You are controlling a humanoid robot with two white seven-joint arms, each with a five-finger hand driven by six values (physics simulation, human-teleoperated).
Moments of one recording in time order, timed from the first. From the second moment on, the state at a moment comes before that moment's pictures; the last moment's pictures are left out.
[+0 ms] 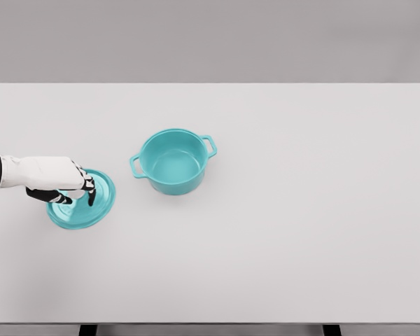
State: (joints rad) left arm -0.80 1.05 -1.06 -1.45 -0.30 -0.61 -0.52; right arm 0.04 0.00 0.51 -0.08 0.16 -0.04 0.31
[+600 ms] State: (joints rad) left arm -0.85 1.07 -1.06 -1.46 -0.29 -0.61 -0.52; right arm 0.04 0.00 0.51 -0.08 0.16 -0.04 0.31
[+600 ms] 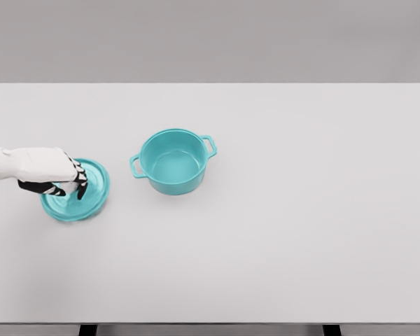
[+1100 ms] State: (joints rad) left arm -0.92 1.07 -1.06 -1.46 -0.26 -0.61 -0.52; right arm 0.04 0.00 0.51 -0.08 0.16 -0.04 0.31
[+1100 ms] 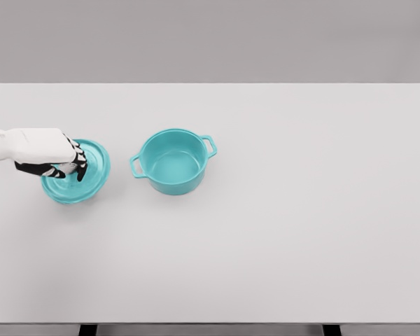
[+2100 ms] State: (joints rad) left arm -1.04 0.95 -1.06 -1.51 -0.20 -0.61 -0.53; right arm 0.04 0.00 0.51 -0.08 0.16 -0.04 0.31
